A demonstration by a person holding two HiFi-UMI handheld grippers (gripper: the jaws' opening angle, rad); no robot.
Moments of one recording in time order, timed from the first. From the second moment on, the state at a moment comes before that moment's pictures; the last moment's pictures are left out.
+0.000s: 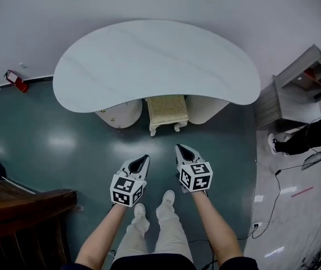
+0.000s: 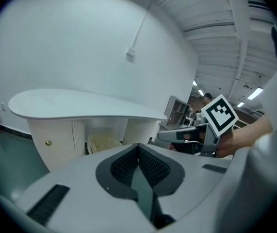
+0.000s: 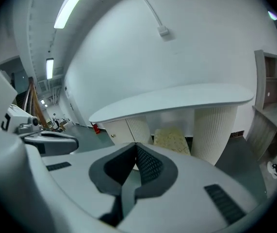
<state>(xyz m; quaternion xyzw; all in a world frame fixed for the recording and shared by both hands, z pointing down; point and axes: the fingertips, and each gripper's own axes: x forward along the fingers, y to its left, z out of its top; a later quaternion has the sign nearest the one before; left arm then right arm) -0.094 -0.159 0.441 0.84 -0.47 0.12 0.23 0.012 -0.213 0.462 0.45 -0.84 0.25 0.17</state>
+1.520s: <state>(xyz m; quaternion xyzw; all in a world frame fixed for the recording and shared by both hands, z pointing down) -0.132 -0.026 0.192 0.90 -0.42 0.04 0.05 -0.070 -0.040 0.190 0.44 -0.89 0.07 0.07</state>
